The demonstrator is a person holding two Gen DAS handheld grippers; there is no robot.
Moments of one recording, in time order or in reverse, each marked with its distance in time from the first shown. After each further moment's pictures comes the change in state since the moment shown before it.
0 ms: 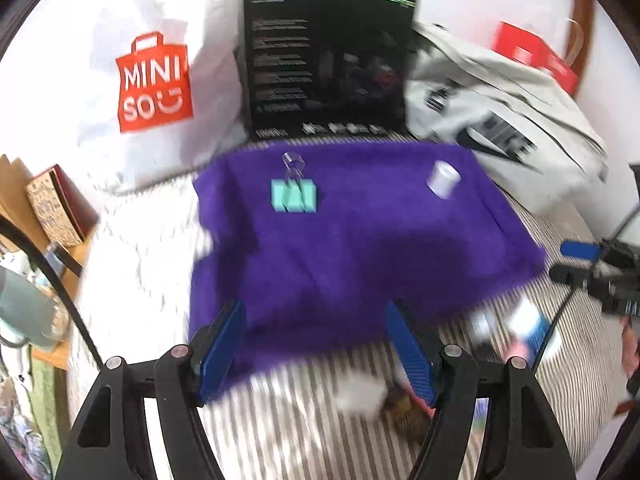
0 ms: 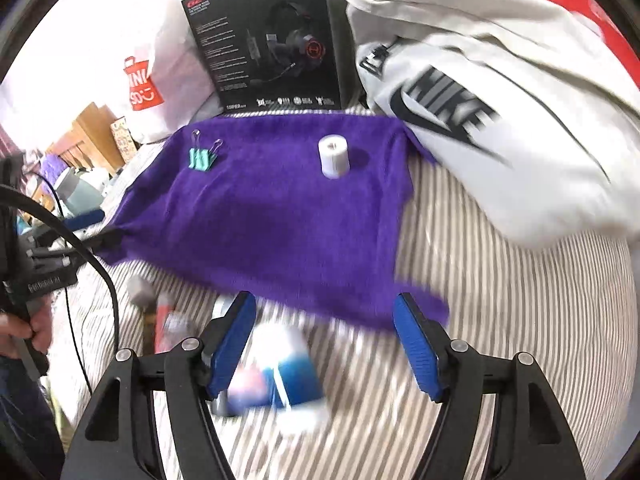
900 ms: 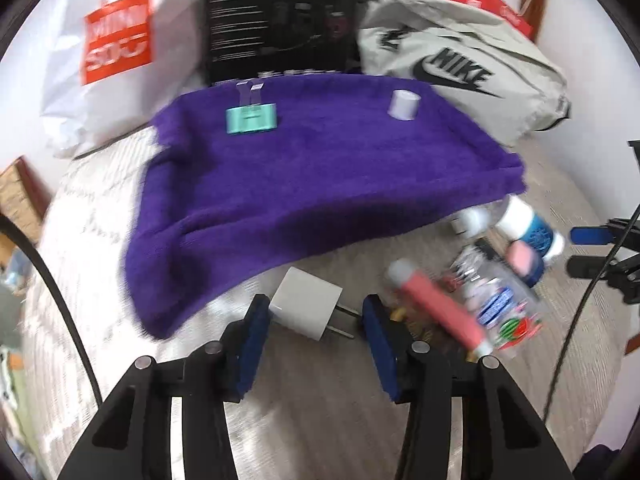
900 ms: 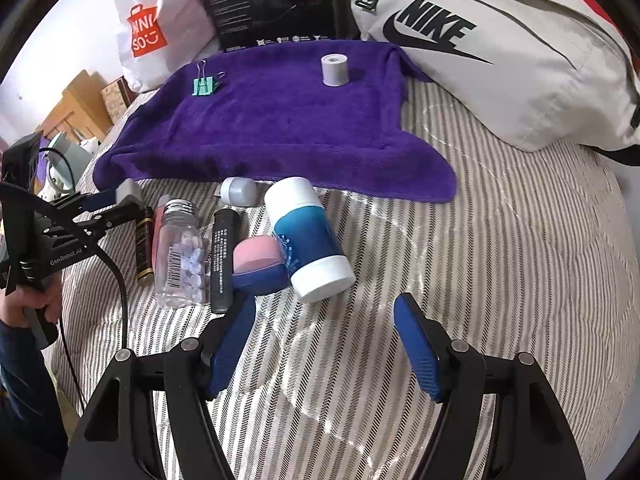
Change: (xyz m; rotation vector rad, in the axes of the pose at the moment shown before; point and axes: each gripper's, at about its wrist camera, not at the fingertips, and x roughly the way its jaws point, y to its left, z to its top) left arm 0.017 0.006 -0.055 0.094 0.039 -0.074; right arm 0.001 0.021 -0.072 0.014 0.103 -0.056
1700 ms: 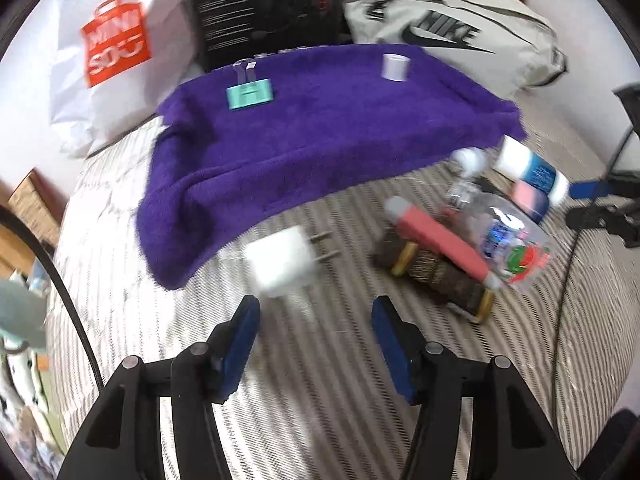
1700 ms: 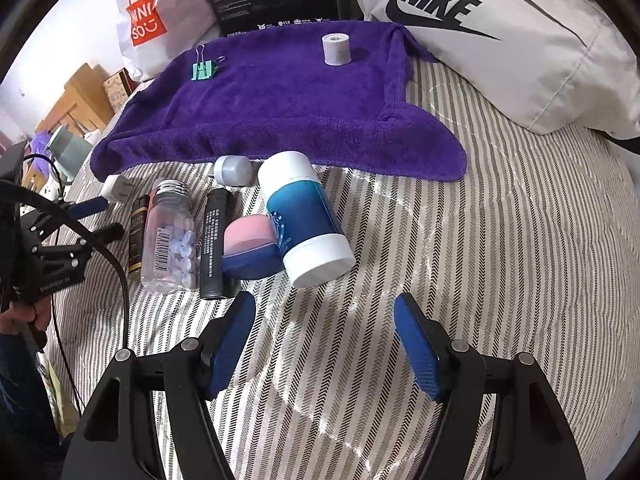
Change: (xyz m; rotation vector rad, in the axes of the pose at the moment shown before) left arm -0.006 -0.009 -0.019 0.074 0.059 0.082; right arm 0.015 -0.006 -0.009 -0.001 0.036 0.027
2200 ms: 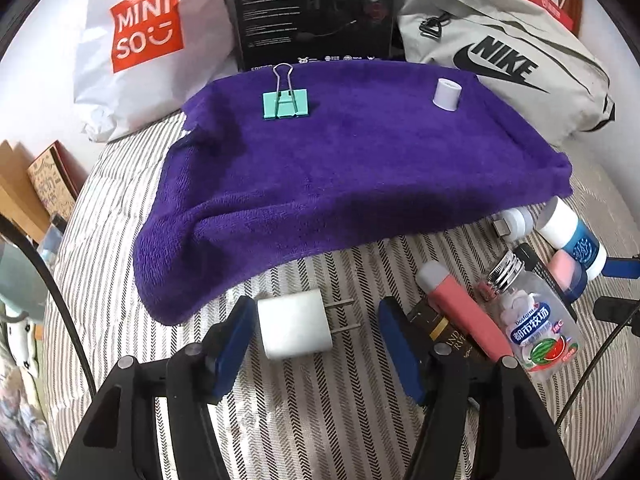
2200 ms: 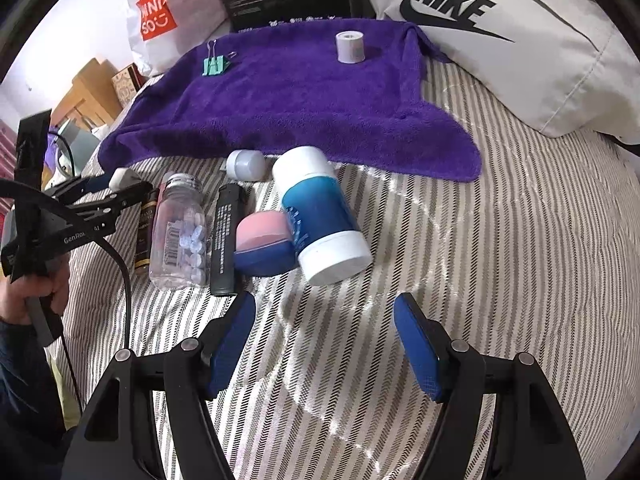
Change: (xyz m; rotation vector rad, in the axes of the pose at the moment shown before) left arm 0.023 0.000 0.025 -0.141 -0.014 0.058; right arm 0.002 0.004 0.000 -0.016 -0.006 0.024
